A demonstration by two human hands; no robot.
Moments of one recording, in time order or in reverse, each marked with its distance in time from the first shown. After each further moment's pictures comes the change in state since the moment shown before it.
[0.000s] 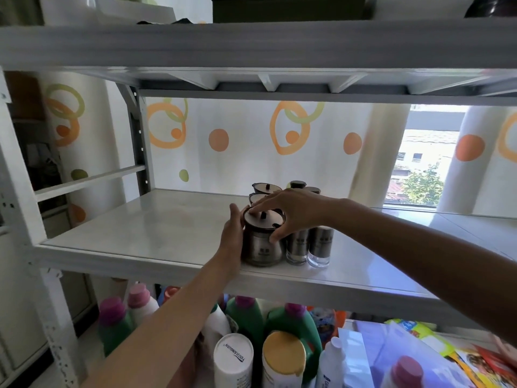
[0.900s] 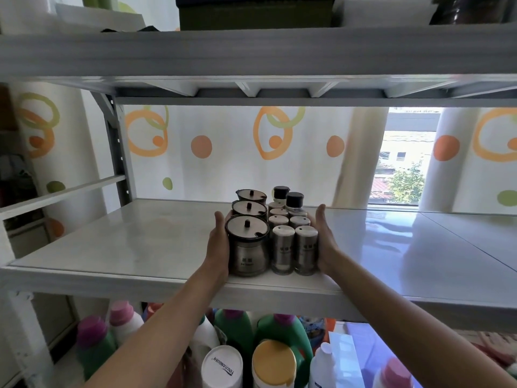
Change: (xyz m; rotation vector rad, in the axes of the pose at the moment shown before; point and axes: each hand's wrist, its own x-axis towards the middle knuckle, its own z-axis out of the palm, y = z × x) left_hand 0.011 -0.005 0.009 0.005 0.031 0.057; right_hand -0.035 0.055 0.094 1.778 0.652 0.493
